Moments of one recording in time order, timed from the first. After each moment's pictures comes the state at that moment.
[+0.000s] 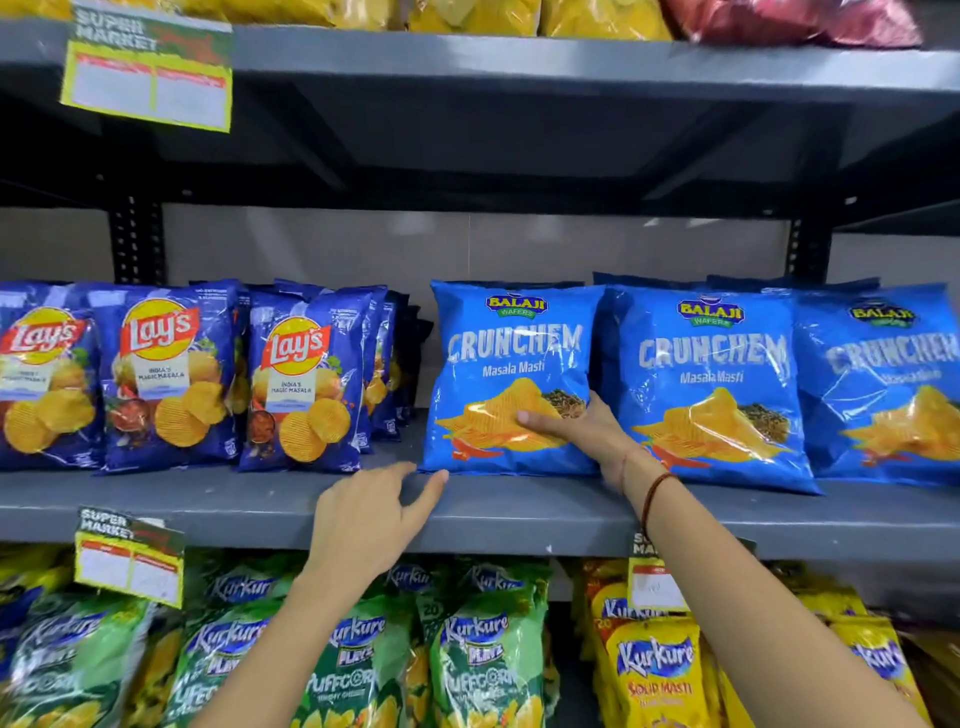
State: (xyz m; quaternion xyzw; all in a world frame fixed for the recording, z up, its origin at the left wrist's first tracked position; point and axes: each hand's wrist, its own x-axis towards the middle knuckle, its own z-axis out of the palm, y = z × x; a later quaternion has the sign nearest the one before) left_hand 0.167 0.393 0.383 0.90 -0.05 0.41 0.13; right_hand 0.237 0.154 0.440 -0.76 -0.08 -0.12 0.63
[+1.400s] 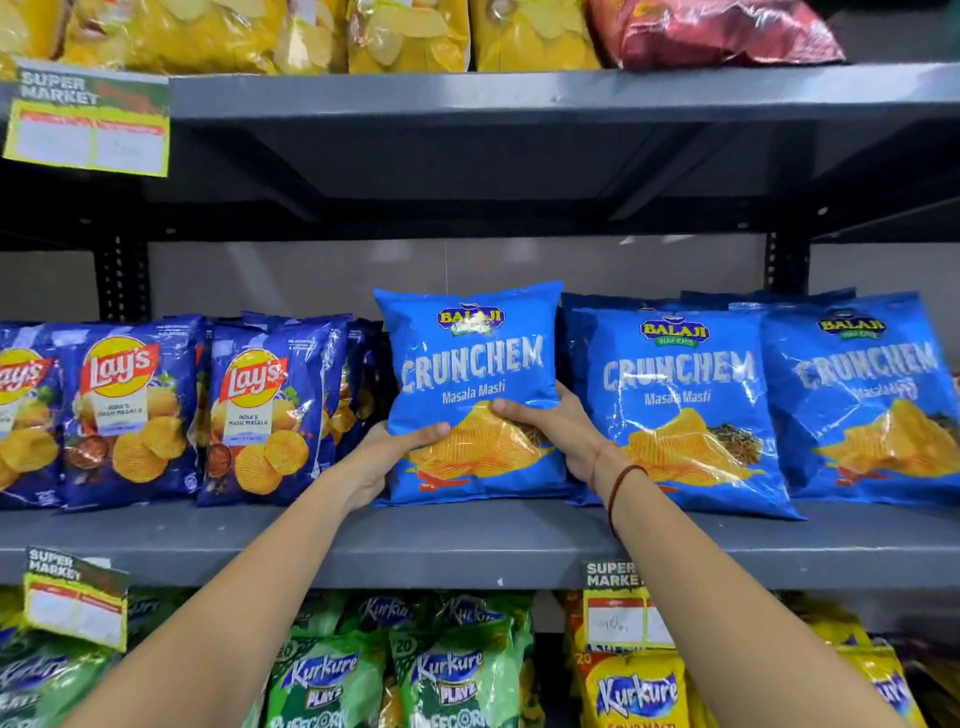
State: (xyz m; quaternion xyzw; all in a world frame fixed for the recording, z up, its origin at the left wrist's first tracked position) left_hand 0.253 0.359 0.445 0.68 -0.16 0.04 0.71; right_hand 0.257 0.138 0.465 -0.69 -0.16 -0.10 0.70
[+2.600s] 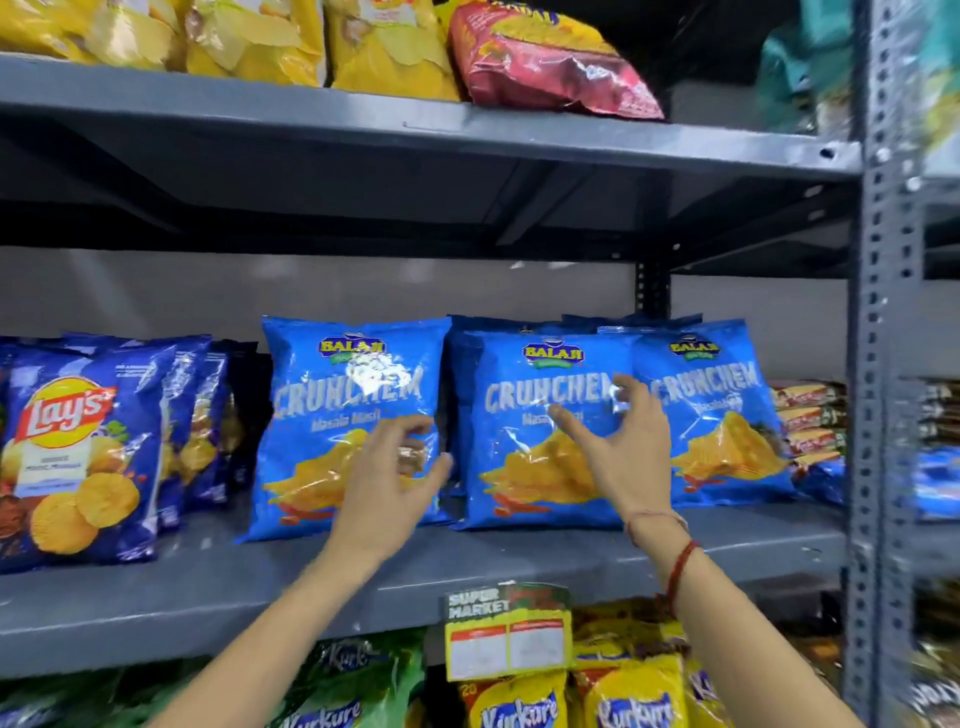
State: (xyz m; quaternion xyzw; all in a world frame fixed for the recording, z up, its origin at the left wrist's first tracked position) left_hand 0.200 0.226 0.440 0.74 -0.29 0.40 0.46; right_hand 0.168 0.007 0.463 -0.74 0.03 -0.52 0.42
